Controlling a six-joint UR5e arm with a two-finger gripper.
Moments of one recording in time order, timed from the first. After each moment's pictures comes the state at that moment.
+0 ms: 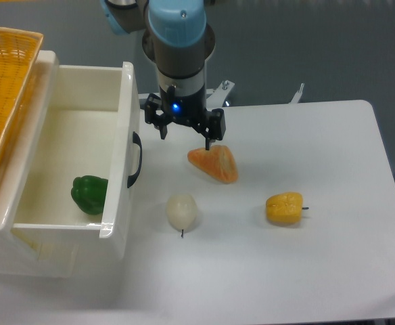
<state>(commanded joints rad) 2.39 -1.66 -1.61 -1.36 1.55 0.64</state>
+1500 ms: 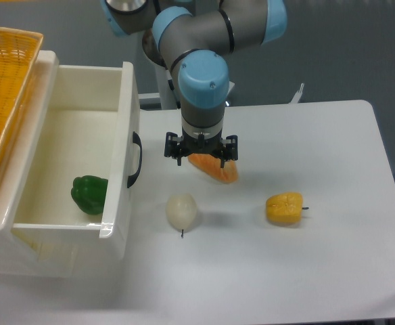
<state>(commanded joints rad) 2.40 -1.78 -1.67 -1.32 1.55 0.36</state>
